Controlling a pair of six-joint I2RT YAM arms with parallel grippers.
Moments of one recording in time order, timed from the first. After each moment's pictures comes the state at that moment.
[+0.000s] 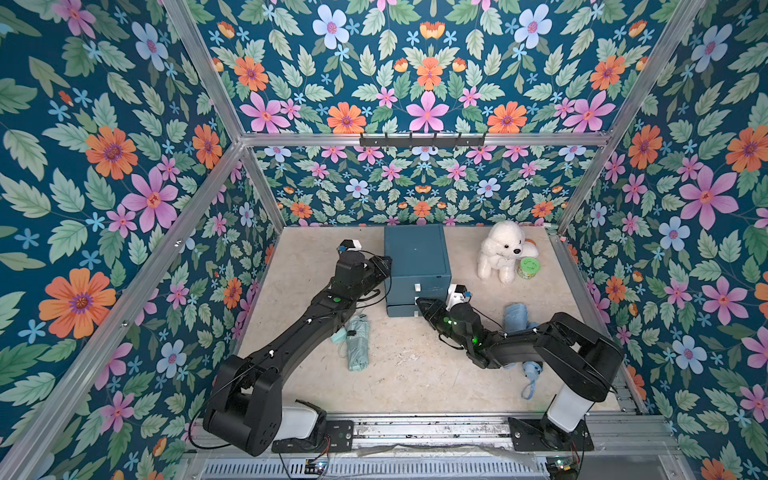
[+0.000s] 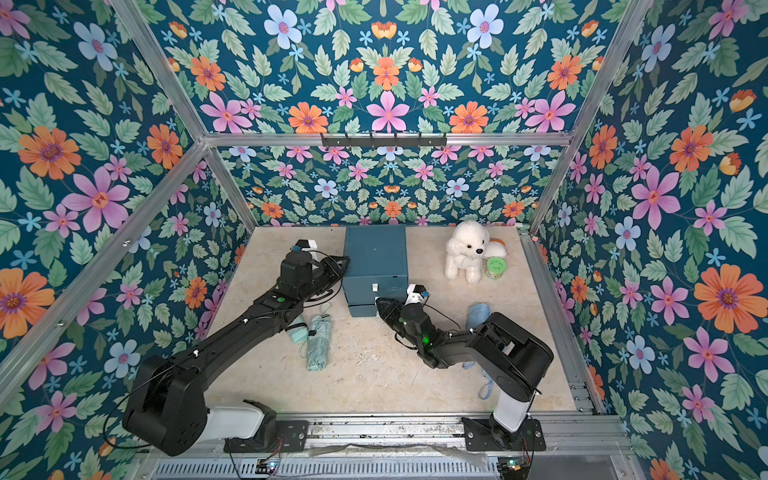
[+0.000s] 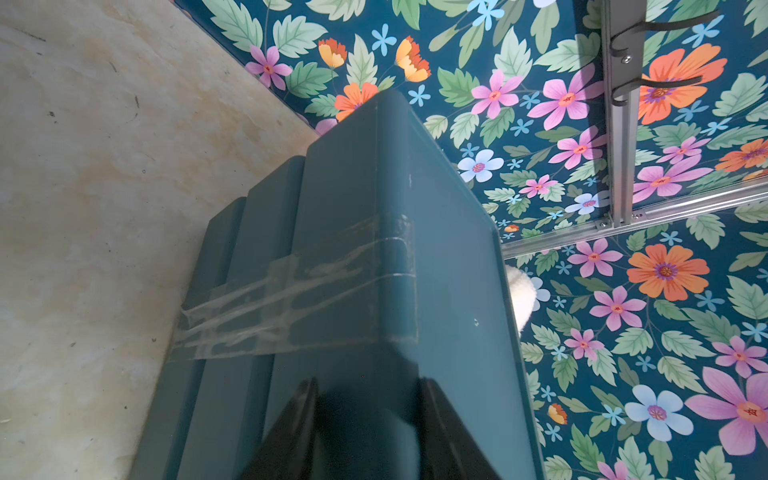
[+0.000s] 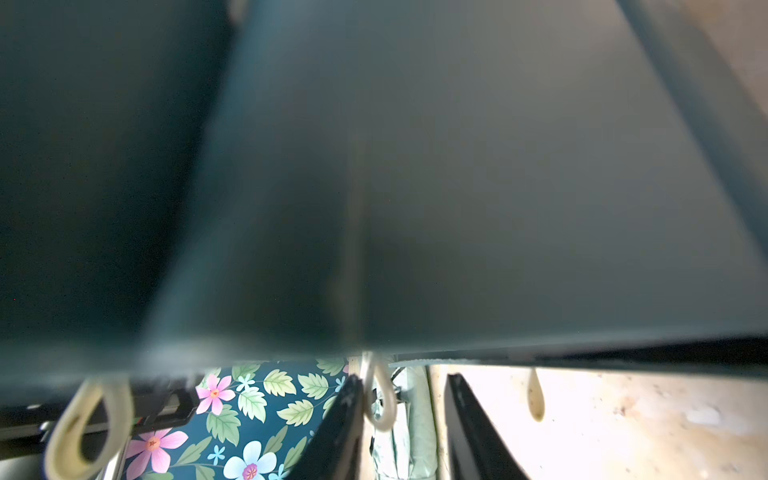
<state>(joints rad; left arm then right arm) -0.45 1.36 0.89 0.07 0.11 -0.97 0.87 1.74 0.62 0.87 0.09 1.31</state>
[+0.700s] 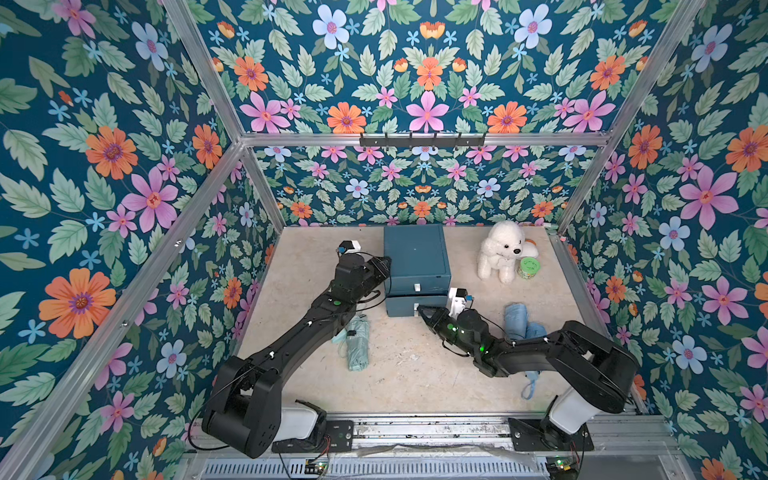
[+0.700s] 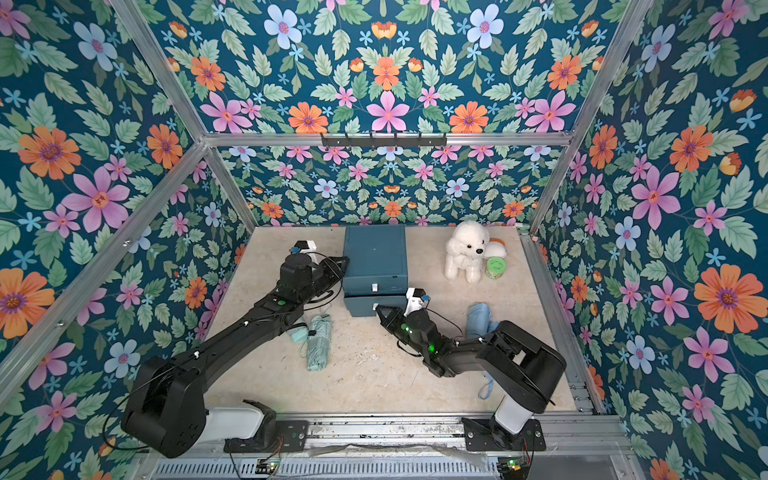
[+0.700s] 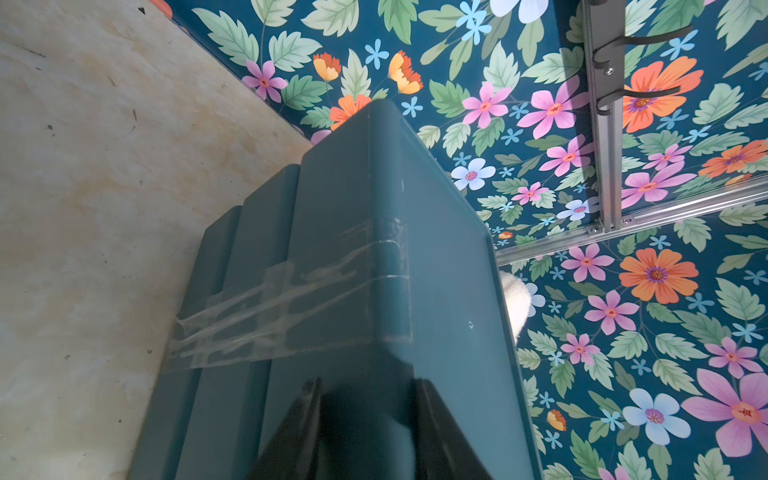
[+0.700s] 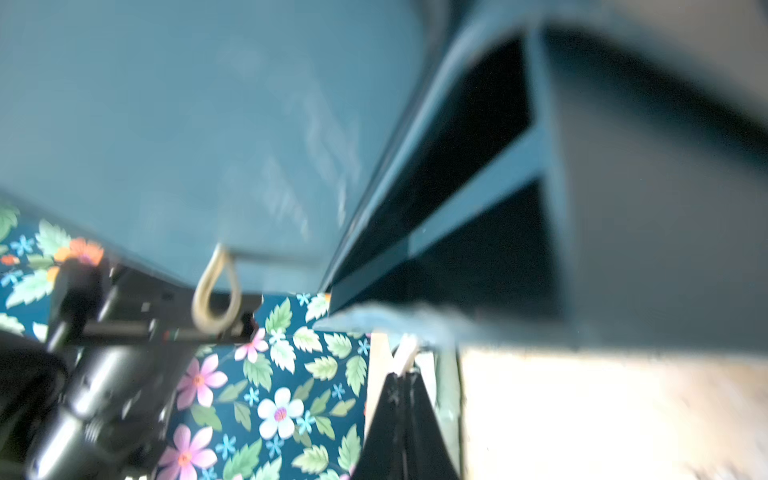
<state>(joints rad) -0.45 1.36 0.86 0.13 0.09 -0.97 0.92 1.61 0.50 0.92 0.05 1.29</state>
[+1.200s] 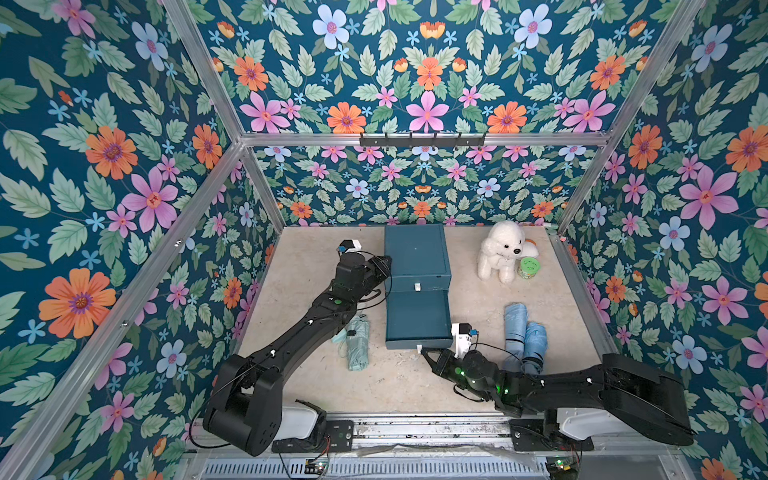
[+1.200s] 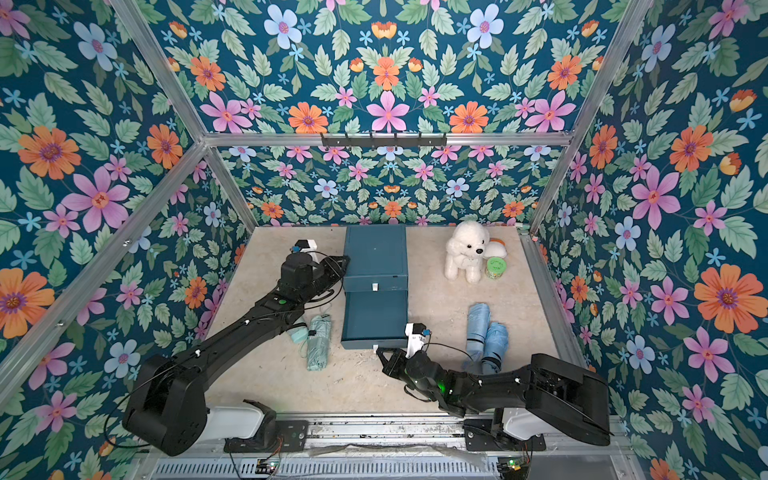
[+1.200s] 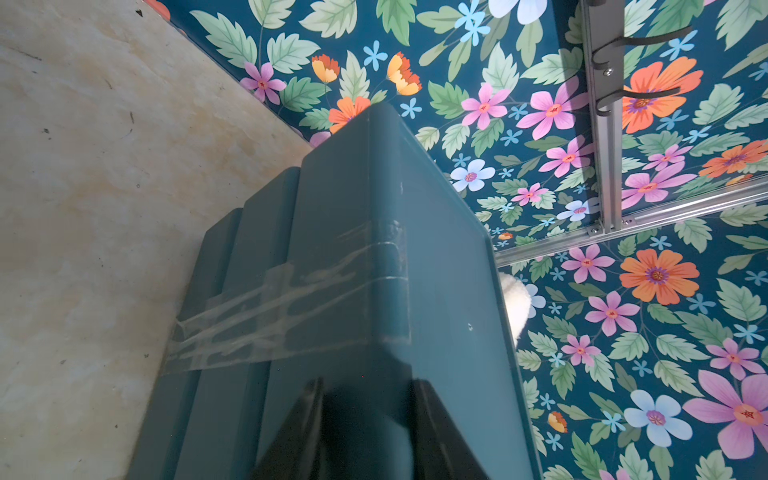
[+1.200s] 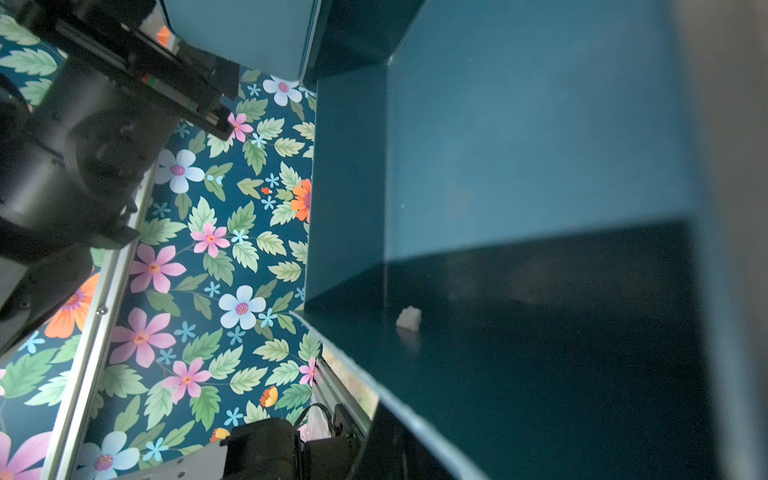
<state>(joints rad) -0.46 1.37 0.87 0.13 0.09 -0.97 1.26 1.33 0.31 0.68 0.29 1.29</state>
